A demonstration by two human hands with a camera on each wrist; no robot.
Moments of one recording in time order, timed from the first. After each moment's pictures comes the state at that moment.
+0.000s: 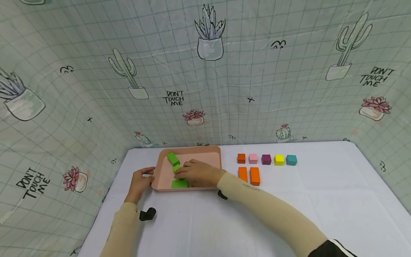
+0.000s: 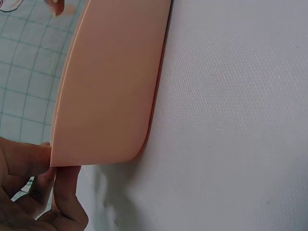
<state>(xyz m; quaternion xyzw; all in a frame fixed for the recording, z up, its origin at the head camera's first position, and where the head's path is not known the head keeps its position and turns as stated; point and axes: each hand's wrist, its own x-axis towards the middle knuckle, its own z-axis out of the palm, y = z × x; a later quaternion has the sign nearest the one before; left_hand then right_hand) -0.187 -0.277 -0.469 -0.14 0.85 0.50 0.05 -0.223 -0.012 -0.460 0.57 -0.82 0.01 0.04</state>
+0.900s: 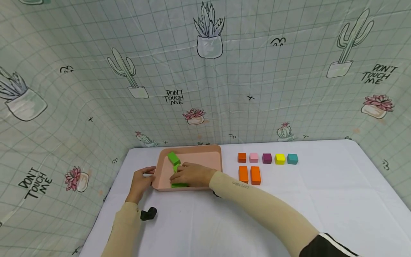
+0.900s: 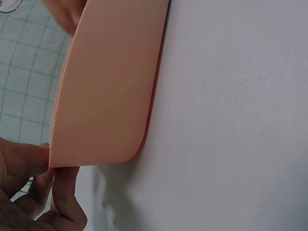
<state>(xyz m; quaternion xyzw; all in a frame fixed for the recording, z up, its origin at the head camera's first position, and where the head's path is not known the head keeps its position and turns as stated) -0.186 -0.274 -0.469 -0.15 0.85 0.50 0.04 -0.223 -0.037 -0.460 0.60 -0.79 -0.10 0.04</state>
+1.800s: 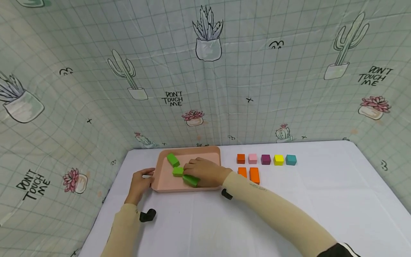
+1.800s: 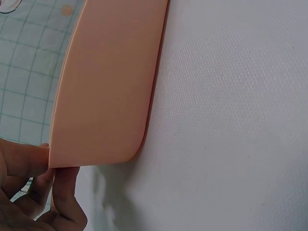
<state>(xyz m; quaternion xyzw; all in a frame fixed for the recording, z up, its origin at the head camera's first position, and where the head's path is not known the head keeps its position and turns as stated) -0.187 -0.275 -0.469 -0.15 0.86 0.49 0.04 -0.224 0.007 -0.452 0.53 -0.85 0.03 0.00</state>
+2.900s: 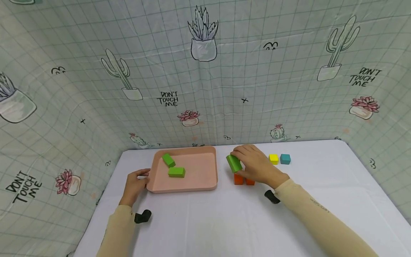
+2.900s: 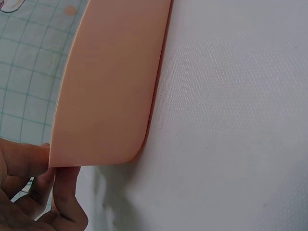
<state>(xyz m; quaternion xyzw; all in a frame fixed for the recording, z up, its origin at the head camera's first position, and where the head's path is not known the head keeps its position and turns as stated) -0.187 -0.277 -0.470 -0.14 0.86 0.49 0.05 -0.192 0.168 -0.438 0.34 -0.92 0.12 0.13</state>
